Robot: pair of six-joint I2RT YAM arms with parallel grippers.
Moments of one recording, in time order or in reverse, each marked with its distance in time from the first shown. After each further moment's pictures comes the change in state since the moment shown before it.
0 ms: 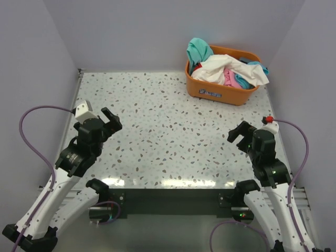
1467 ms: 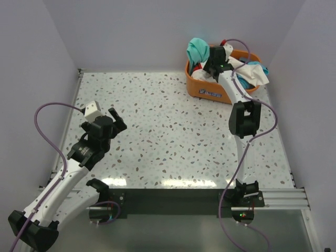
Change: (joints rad) left arm 0.000 0.089 -0.092 0.100 -0.041 -0.016; right arm 0.001 1.872 1.567 0.250 0.123 -0.102
